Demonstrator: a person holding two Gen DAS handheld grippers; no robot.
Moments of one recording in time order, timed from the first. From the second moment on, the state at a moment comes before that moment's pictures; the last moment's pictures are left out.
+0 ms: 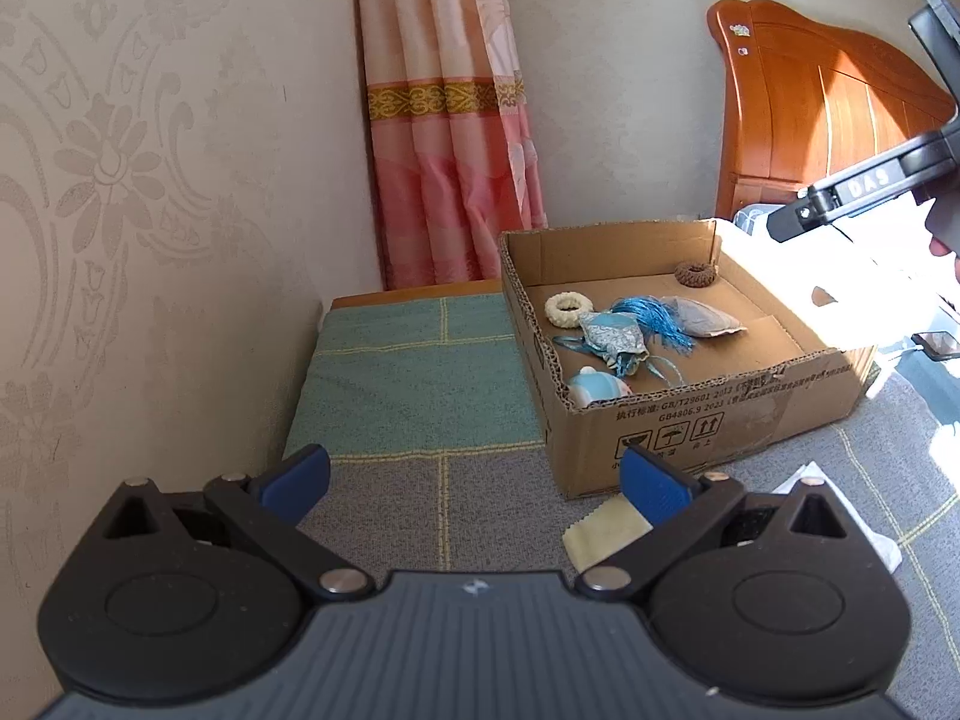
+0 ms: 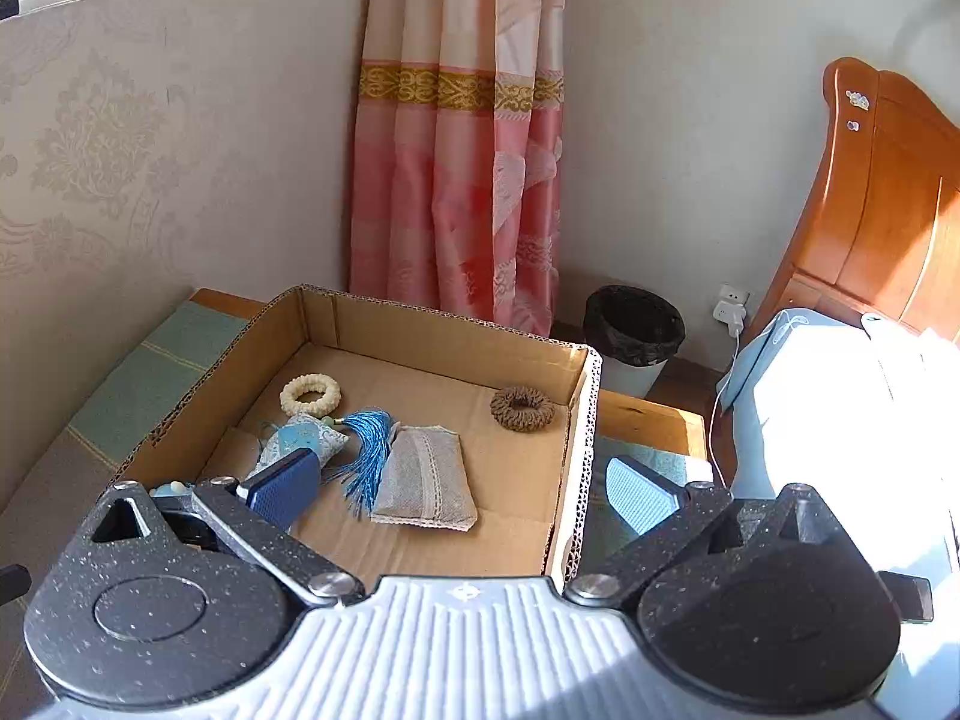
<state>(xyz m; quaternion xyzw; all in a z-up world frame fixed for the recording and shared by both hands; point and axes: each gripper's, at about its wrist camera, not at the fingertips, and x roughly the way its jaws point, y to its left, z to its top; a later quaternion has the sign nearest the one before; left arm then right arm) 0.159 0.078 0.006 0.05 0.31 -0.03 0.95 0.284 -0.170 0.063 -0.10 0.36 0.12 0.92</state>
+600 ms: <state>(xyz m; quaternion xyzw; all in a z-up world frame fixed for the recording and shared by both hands) 0.146 0.086 -0.002 0.05 0.32 -0.03 0.95 0.173 -0.154 0.008 -0.11 0.39 0.15 0.90</state>
